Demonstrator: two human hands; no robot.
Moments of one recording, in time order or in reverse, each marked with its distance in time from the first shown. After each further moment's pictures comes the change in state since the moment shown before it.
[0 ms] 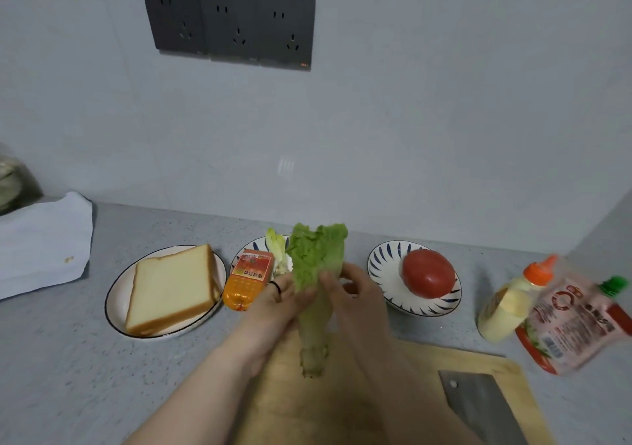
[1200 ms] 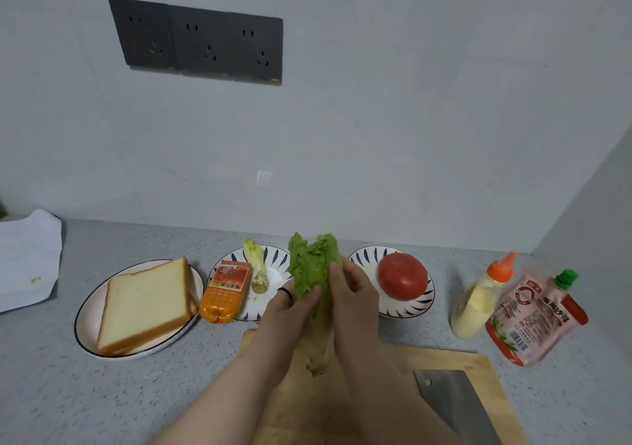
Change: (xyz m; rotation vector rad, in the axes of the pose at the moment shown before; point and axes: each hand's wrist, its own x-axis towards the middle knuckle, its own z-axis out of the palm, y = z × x) left_hand 0.010 -0.015 0.044 0.069 0.173 0.003; right_hand 0.005 -0.002 -0.010 0.266 0.242 0.050
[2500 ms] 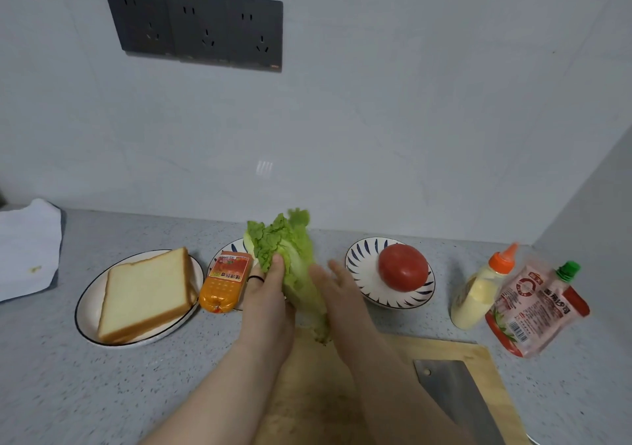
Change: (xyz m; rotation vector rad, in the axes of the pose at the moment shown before) left_hand 0.000 0.019 0.007 -0.324 0.282 0.032; right_hand 0.000 0.009 -0.006 -0.030 -0.244 0.281
